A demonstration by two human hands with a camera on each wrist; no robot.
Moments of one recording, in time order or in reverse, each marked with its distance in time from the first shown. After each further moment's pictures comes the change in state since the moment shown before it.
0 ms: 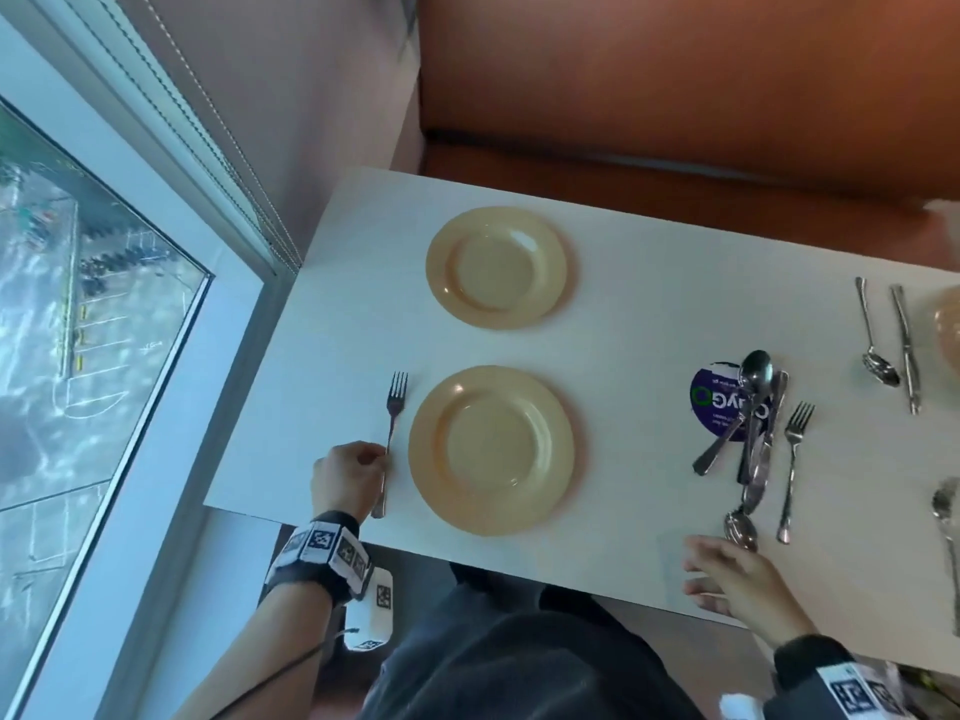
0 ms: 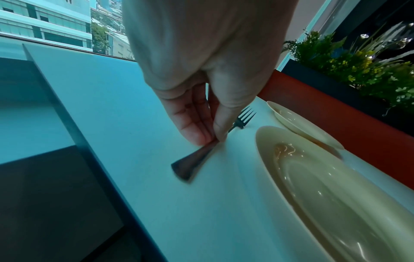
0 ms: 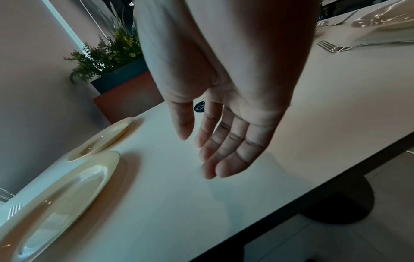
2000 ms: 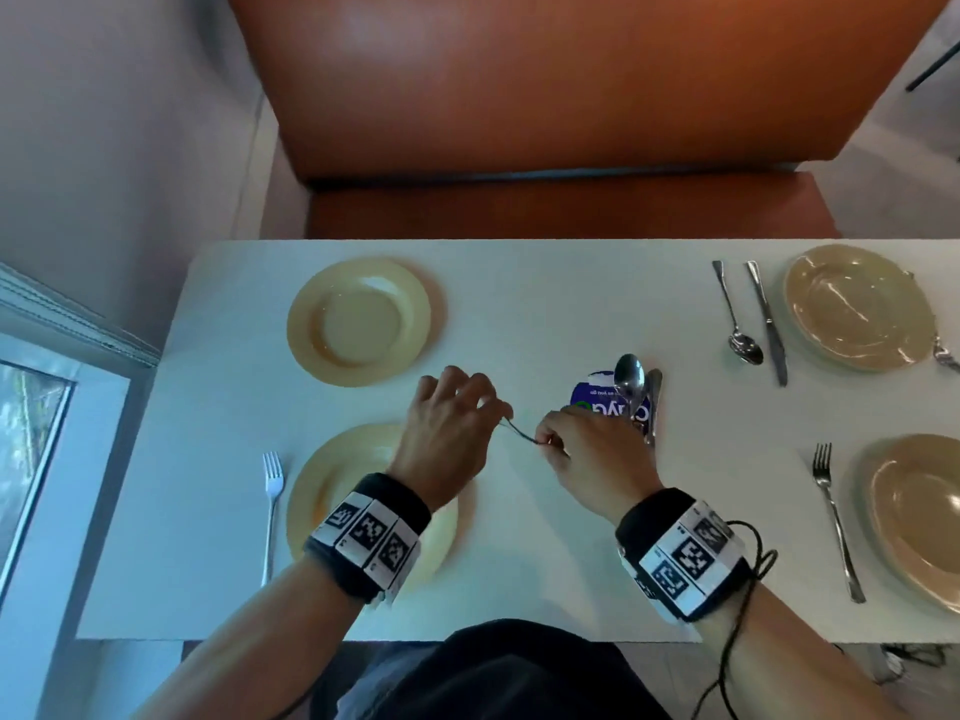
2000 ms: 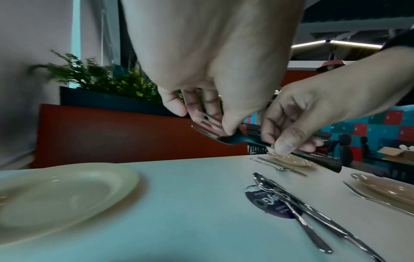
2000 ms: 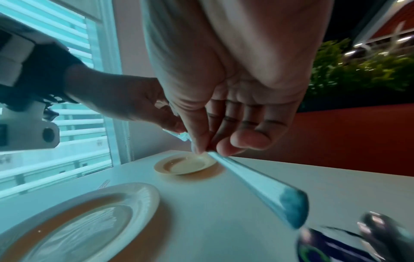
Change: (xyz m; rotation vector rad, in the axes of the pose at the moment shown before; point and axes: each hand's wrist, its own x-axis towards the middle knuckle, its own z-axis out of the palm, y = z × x) left_hand -0.076 0.258 0.093 0.553 0.116 1.323; right_hand 0.018 -0.163 -0.023 -0.888 0.139 -0.741
